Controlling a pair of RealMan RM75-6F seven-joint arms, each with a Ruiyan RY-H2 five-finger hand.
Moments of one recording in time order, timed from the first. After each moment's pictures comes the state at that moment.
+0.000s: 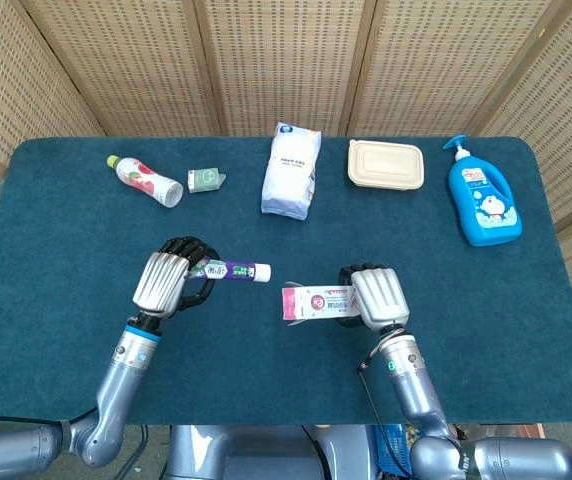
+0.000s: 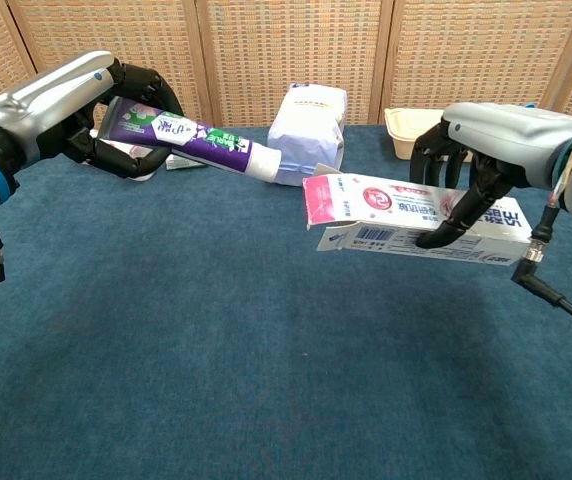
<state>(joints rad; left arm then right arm) -0.60 -1.62 -0.22 -1.66 1.27 1.30 0.34 0.67 -1.54 0.24 -1.89 -0.85 1.30 -0.74</state>
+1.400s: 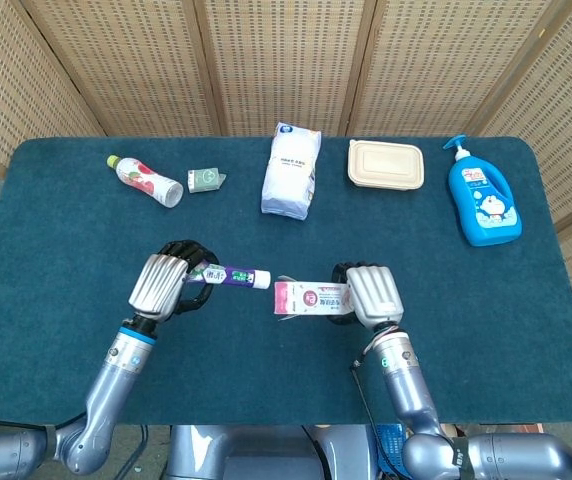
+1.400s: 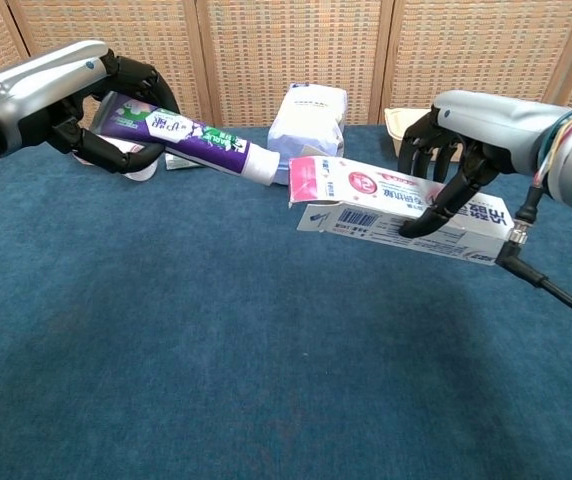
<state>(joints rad) -0.60 -1.53 -0.23 -1.79 1.21 1.26 0.40 0.71 -1.55 0.27 -1.93 -0.76 1.33 -0.73</state>
